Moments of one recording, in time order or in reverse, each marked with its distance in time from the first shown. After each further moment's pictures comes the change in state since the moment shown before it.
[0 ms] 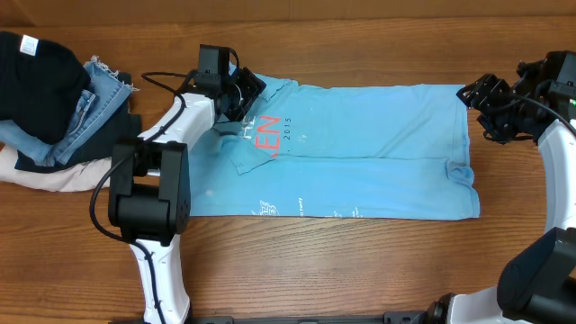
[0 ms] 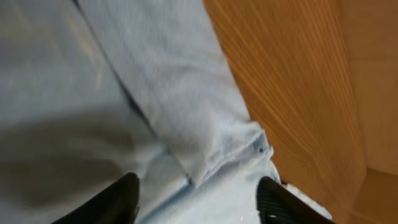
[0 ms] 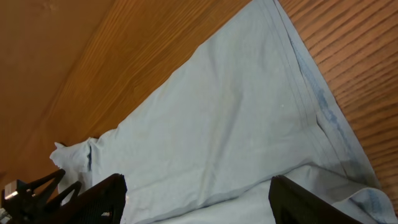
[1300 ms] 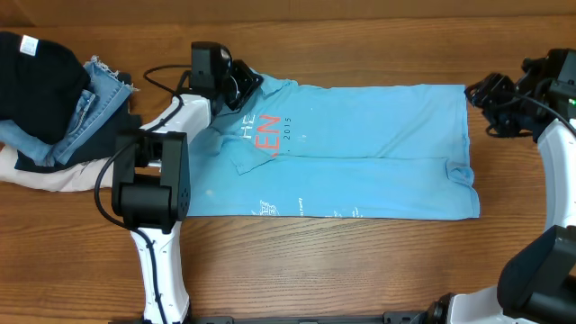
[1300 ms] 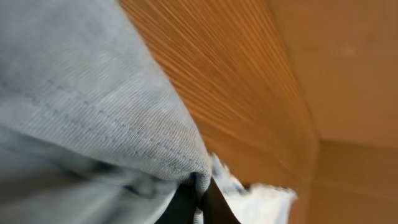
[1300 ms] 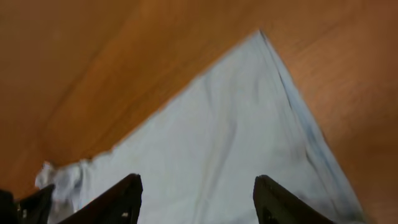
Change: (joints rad) left arm 0.038 0.093 0.035 0.224 0.205 0.051; right arm 0.000 0.017 0.001 0.119 0.059 -0.003
